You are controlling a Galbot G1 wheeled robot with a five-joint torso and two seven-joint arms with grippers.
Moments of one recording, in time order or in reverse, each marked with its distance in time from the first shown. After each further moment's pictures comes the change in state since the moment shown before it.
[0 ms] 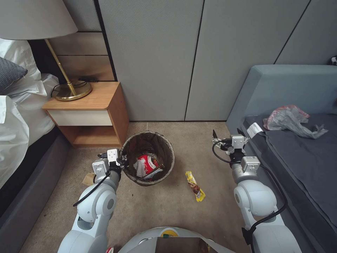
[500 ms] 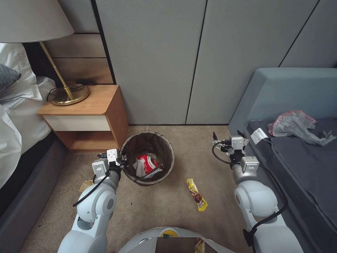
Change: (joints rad) left arm 0.000 -0.001 -0.004 -0.001 0.001 0.000 0.000; right arm -0.016 -0.041 -0.006 0.025 0.027 -0.133 0.034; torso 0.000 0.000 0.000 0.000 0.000
